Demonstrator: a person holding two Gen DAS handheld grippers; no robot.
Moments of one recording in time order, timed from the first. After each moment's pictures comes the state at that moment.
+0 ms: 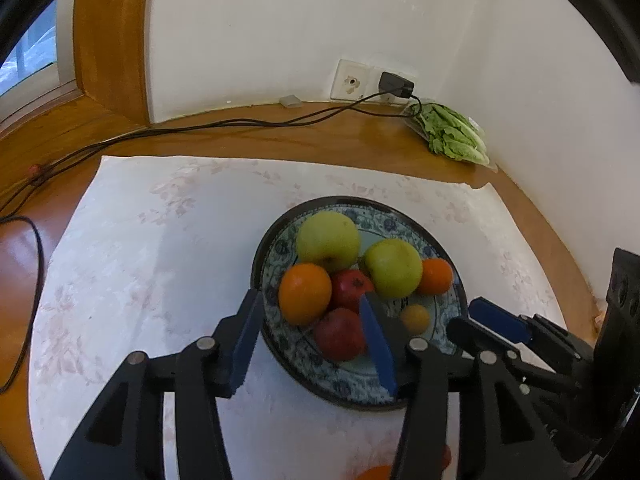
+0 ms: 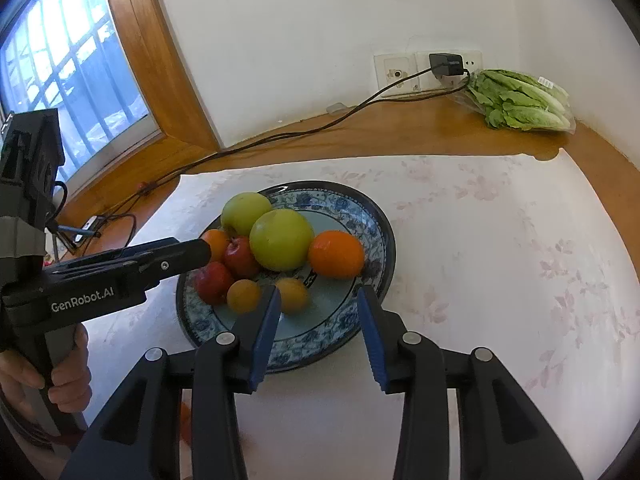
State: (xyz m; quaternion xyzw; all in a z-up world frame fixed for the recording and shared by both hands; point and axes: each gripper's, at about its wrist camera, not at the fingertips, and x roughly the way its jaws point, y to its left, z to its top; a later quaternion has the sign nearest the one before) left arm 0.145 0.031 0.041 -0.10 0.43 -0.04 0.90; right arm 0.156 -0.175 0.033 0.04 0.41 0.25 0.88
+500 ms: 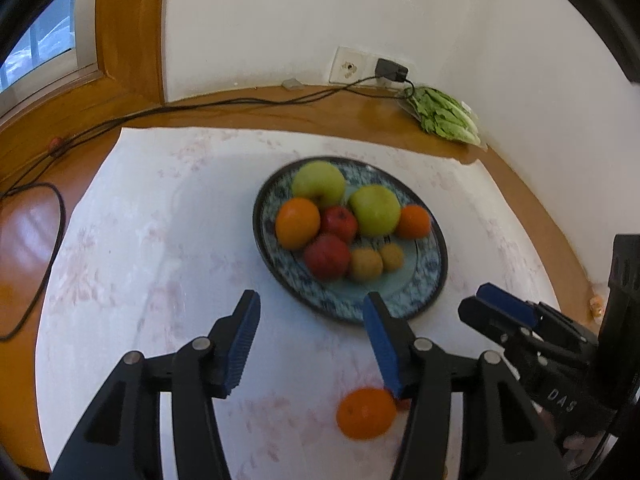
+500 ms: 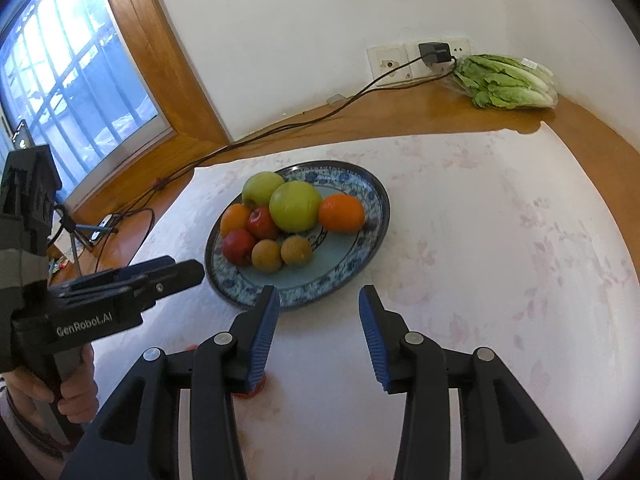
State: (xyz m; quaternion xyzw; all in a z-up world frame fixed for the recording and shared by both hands) left arm 0.092 0.021 0.045 -0.10 0.45 -0.04 0.89; right arm 0.117 -0.194 0.044 0.06 0.43 0.25 0.87
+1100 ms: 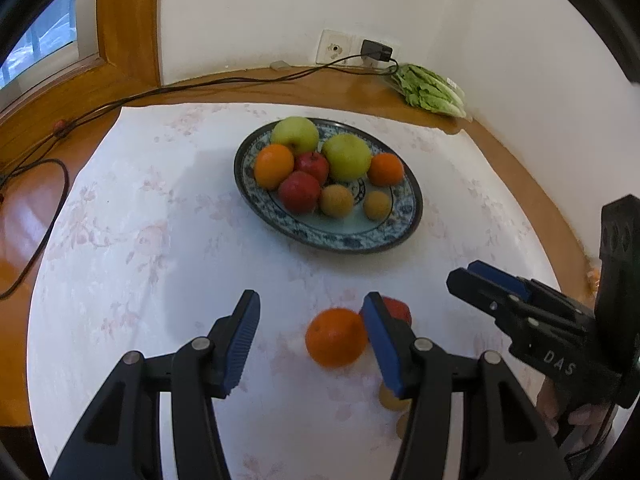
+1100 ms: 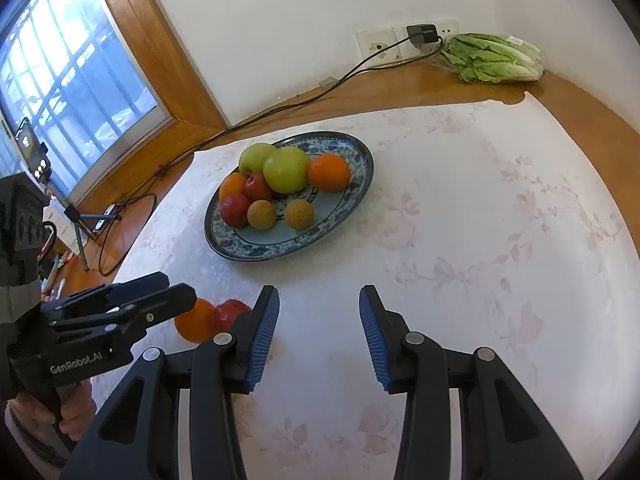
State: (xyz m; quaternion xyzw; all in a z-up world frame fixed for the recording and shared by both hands) left arm 0.052 -0.002 0.037 -0.09 0.47 -0.04 0.88; right arm 0.095 -0.210 0.034 0.07 0.45 0.25 0.86
